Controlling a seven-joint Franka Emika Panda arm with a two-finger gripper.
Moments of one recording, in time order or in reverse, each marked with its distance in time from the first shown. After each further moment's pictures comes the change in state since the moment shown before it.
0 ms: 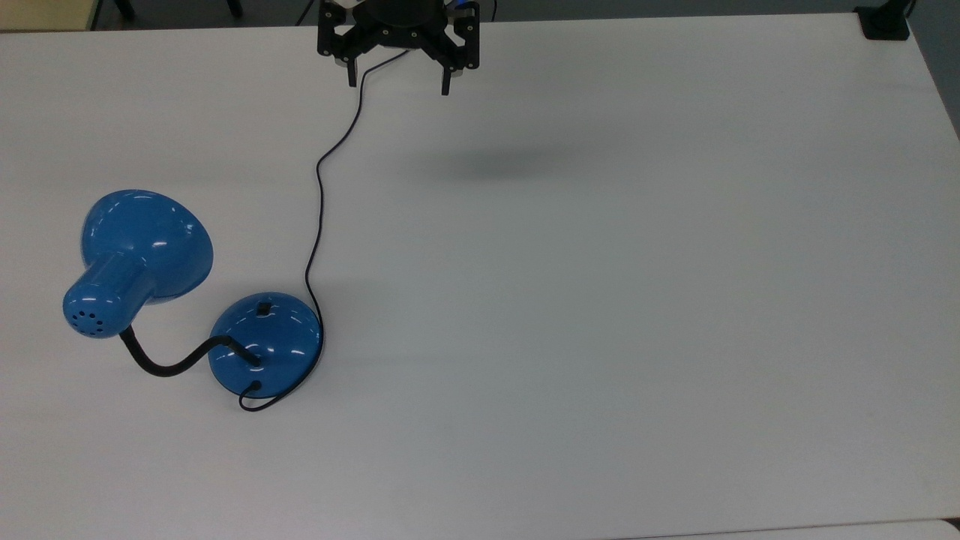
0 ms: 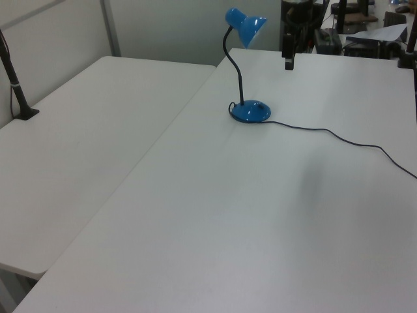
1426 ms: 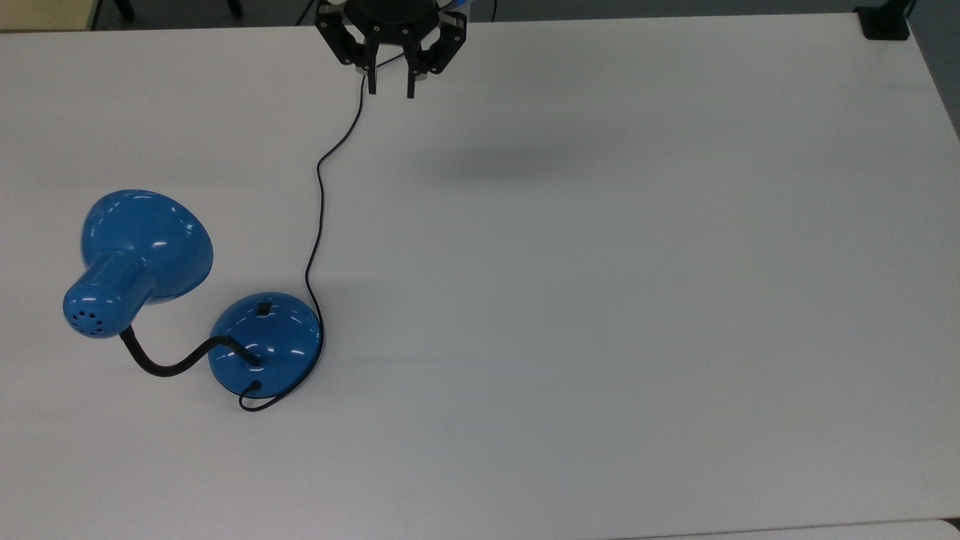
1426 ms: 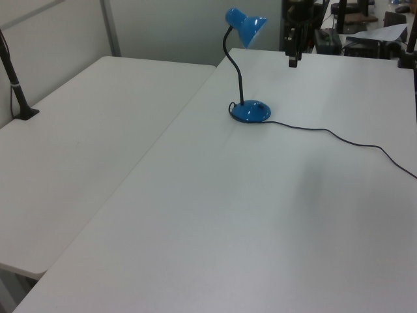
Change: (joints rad) arm -0.013 0.000 -0.001 0.006 0.000 -0.013 0.000
